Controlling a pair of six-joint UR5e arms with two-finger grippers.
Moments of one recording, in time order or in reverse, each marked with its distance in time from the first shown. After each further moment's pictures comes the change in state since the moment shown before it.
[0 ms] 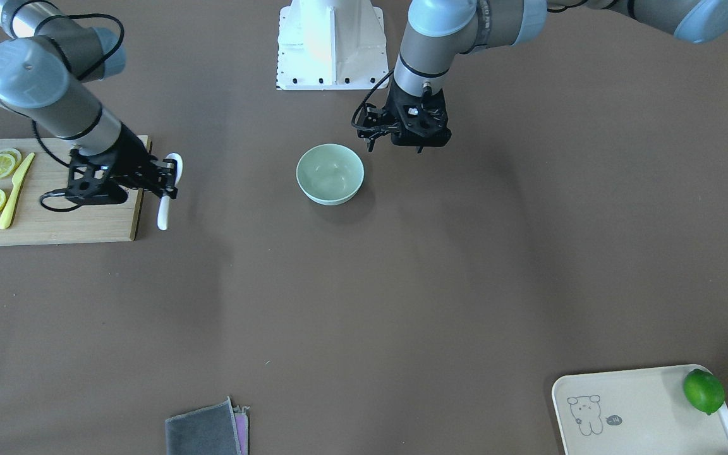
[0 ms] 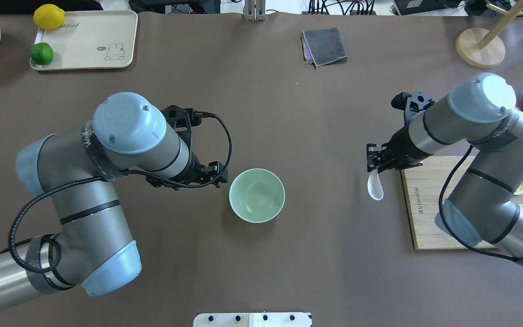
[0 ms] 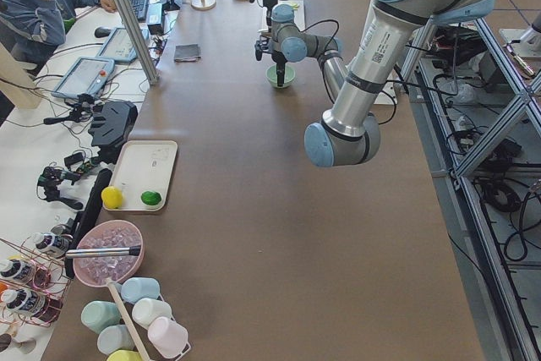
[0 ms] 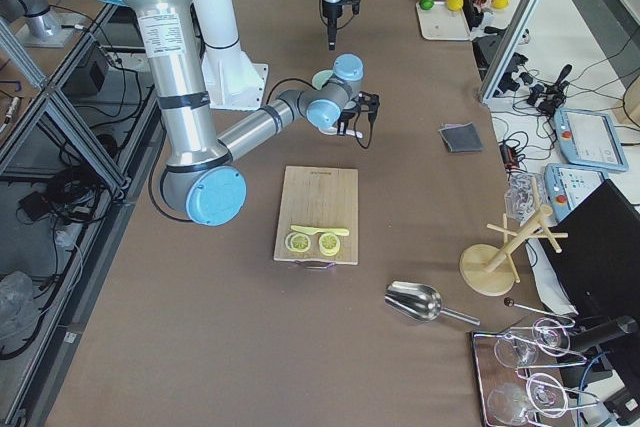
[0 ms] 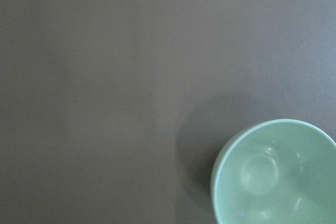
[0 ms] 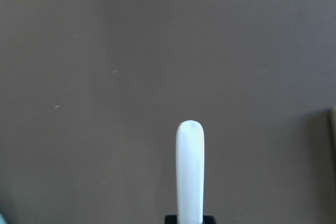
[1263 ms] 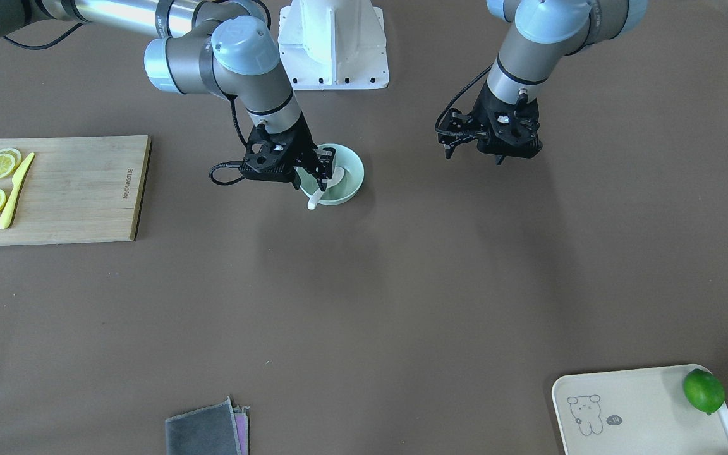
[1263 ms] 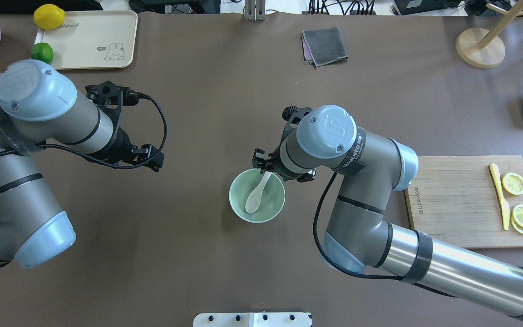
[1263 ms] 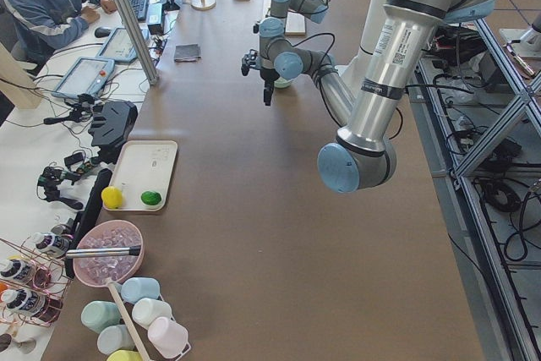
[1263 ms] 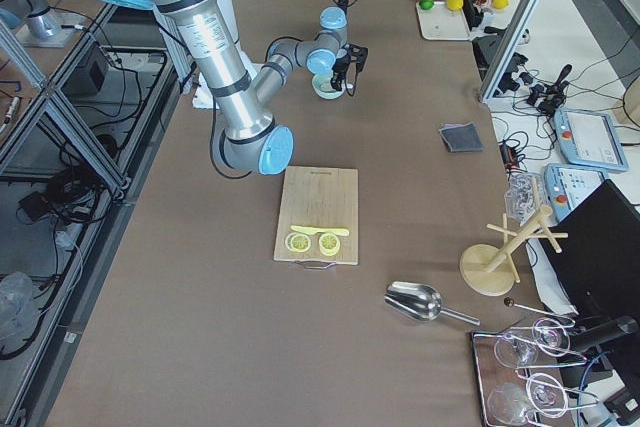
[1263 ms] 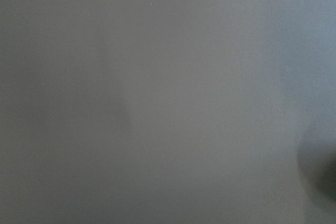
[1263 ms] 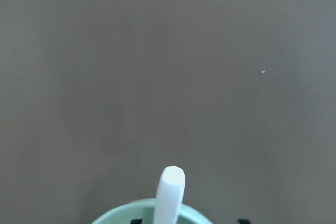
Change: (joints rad) left arm -0.145 0.168 -0.072 -0.005 -0.088 0.247; right arm -0.177 0.328 -0.145 -0.097 -0.246 0.260
